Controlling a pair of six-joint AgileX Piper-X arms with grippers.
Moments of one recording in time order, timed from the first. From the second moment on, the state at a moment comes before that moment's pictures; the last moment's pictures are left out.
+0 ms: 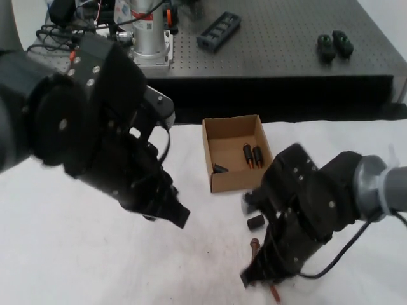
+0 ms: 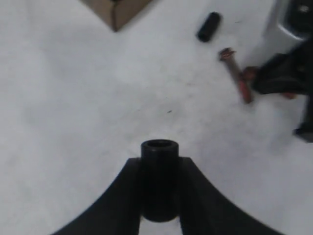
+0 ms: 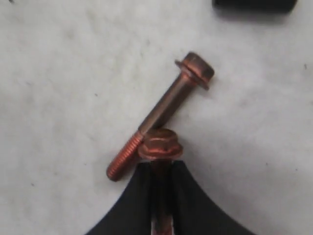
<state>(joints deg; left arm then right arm) -31.5 70.4 -49.4 30.5 25.4 0.0 21.9 89.7 -46.2 28.7 -4.2 2.6</state>
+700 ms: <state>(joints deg) -34.5 61.4 -32.0 -13.7 50.8 -19.6 21.3 59.3 -29.8 -27.4 -32.4 38.2</state>
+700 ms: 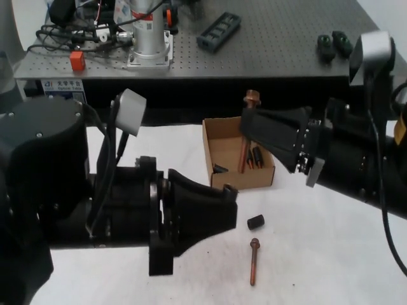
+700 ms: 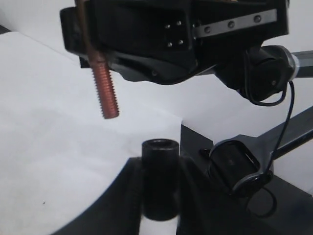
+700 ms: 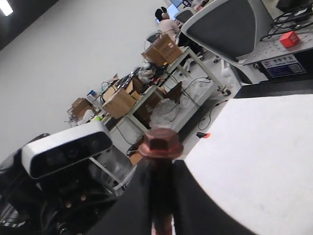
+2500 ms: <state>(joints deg) -35.5 61.4 -31.9 -21.7 44.7 -24.9 20.1 58.5 -29.8 -28.1 -49.4 39.0</state>
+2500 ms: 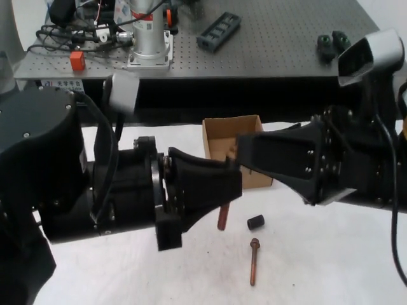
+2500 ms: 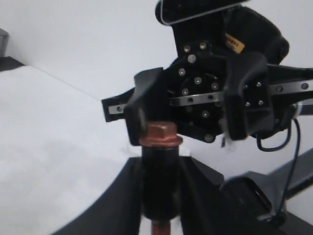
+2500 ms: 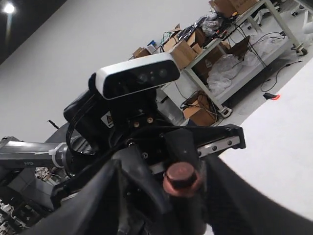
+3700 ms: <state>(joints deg) -35.3 136.6 -117.8 37.6 5.2 -18.7 -3.9 50.6 -29.8 23.9 -22.0 16.0</state>
